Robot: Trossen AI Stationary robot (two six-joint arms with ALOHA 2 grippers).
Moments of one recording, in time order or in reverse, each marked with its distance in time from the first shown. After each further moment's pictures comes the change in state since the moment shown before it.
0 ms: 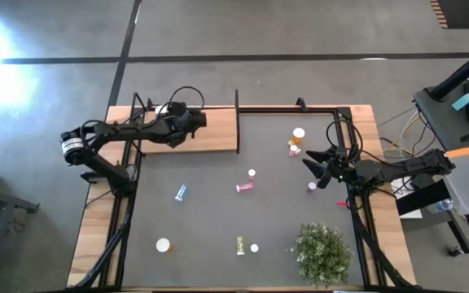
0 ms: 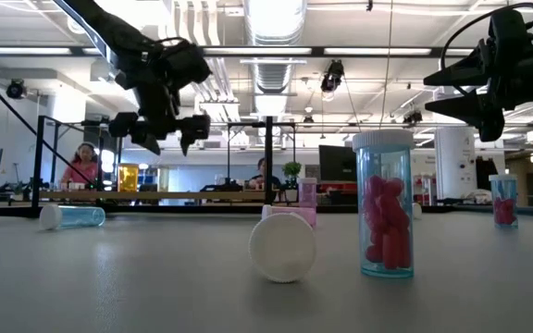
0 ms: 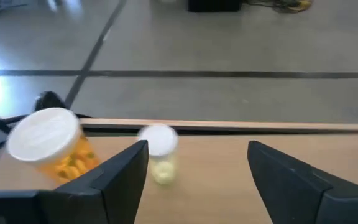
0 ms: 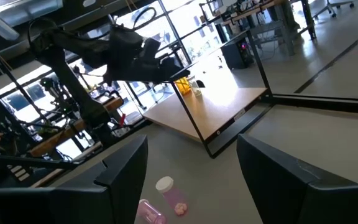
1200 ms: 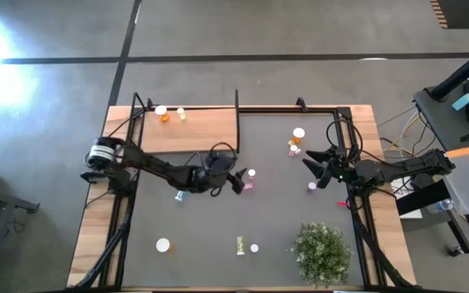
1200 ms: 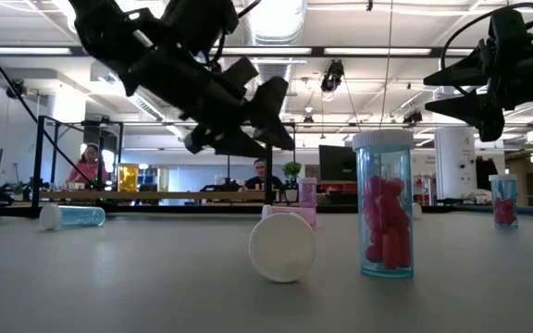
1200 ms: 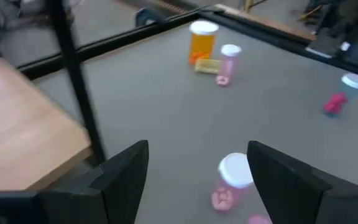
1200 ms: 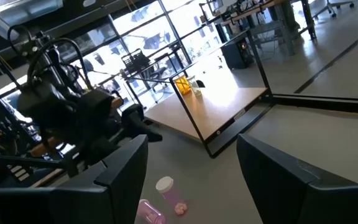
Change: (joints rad) left arm -0.561 0.315 0.000 0.731 0.228 0.370; right arm 0.000 0.000 0.000 0.000 0.000 0.000
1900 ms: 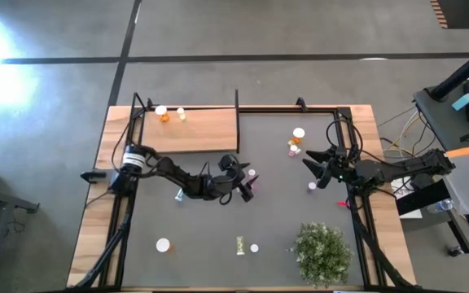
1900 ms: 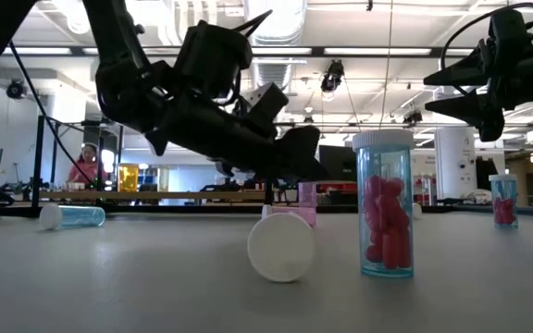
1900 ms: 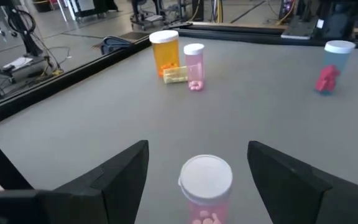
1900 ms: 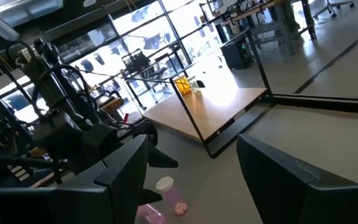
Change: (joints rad) left arm -0.005 0.289 0.061 0.405 0.007 0.310; right arm 0.000 0.000 0.000 0.000 0.000 0.000
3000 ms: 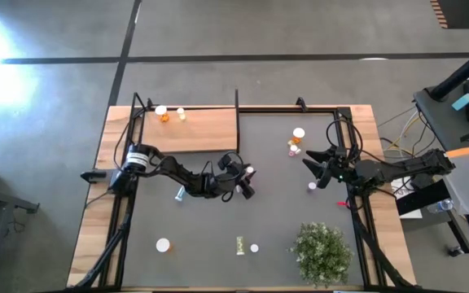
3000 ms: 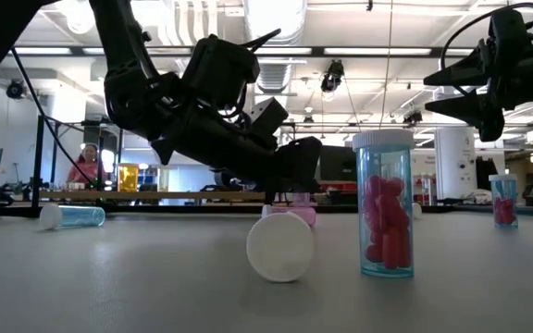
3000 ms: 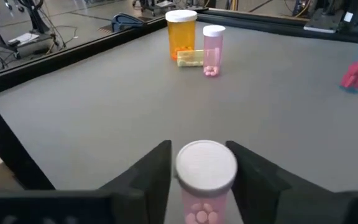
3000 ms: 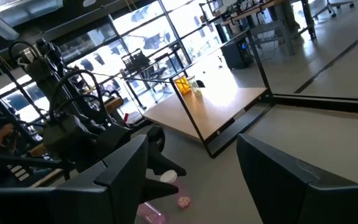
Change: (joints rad) left arm 0.024 0.026 0.014 -0.044 -0.003 -0.106; right arm 0.000 0.000 0.000 0.000 0.000 0.000
